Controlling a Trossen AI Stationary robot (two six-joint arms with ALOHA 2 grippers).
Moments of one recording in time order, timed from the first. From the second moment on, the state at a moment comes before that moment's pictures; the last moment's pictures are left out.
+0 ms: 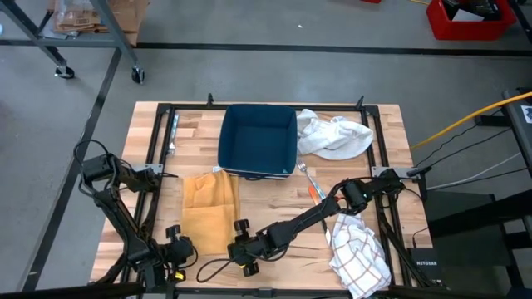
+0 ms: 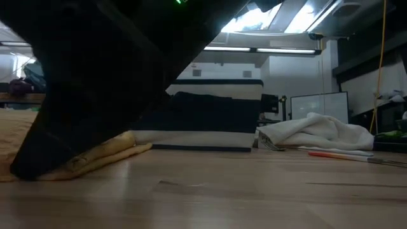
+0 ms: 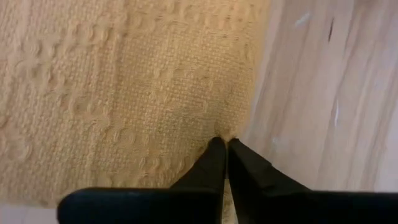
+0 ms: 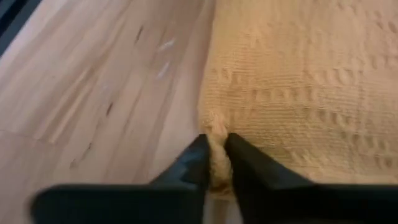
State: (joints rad) left arm -1.16 1.74 0.90 -0.56 -0.47 -1.42; right arm 0.45 2.50 1.95 -0.33 0.21 0.07
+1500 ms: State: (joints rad) left arm -1.15 1.70 1.42 -0.98 -0.40 -1.23; right arm 0.64 2.47 2.36 -0.56 0.44 0.18
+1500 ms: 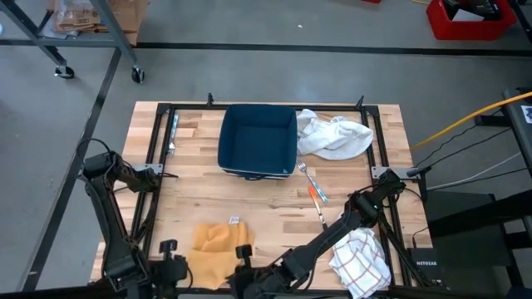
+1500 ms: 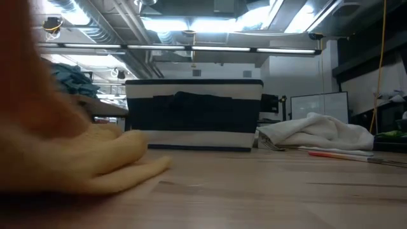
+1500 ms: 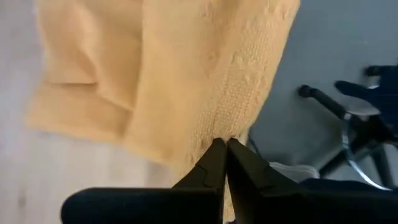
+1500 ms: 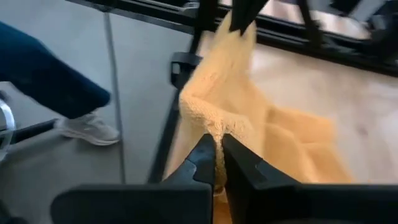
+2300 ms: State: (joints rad) left arm -0.98 1.70 1.39 -1.30 -0.55 -1.22; right arm 0.54 2.43 2.36 -1.06 0.45 0.68
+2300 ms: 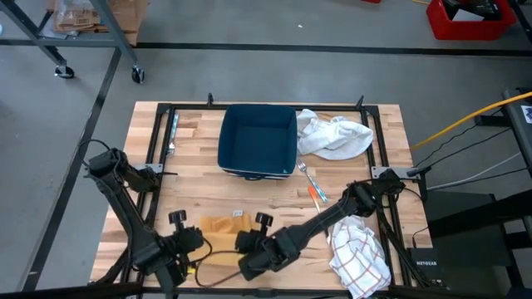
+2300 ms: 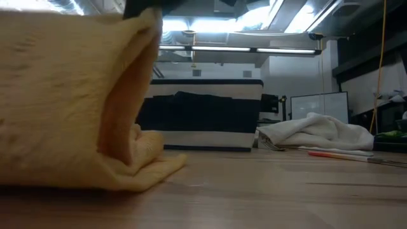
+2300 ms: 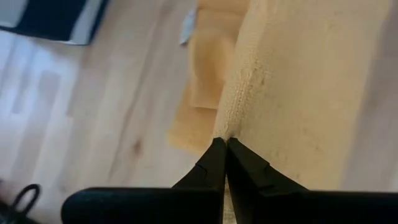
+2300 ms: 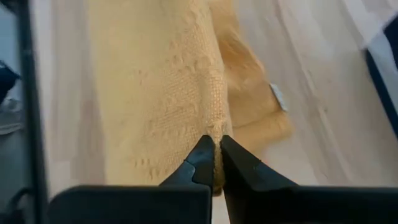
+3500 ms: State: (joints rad) left arm -0.80 1.70 0.93 -0.89 -0.63 -1.02; right arm 0.40 2.43 2.11 -1.00 0.34 0.68
